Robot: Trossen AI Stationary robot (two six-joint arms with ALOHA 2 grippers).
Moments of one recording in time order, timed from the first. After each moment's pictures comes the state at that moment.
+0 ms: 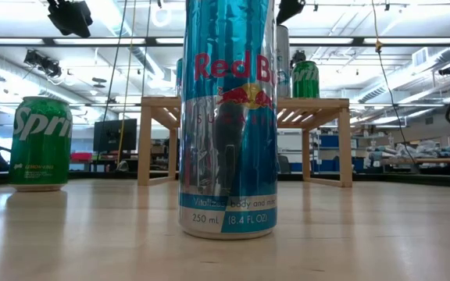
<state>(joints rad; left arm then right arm) -0.11 0.87 1.04 -0.99 0.04 -0.32 -0.43 1.74 2.35 -1.53 -0.14 -0.37</state>
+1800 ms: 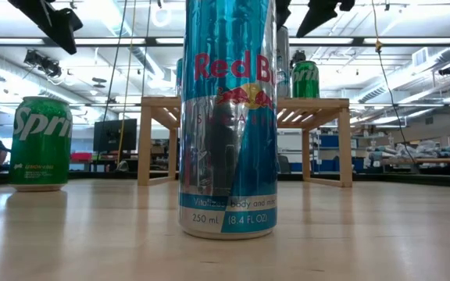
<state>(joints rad) -0.11 0.84 1.04 -1.18 -0.09 -0.20 0.19 1.68 1.63 -1.29 1.13 1.14</state>
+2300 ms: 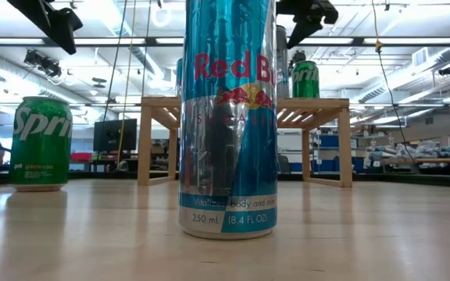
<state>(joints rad) -0.11 0.83 1.04 -1.18 -0.09 -0.18 0.07 1.68 1.63 -1.11 1.08 0.96</state>
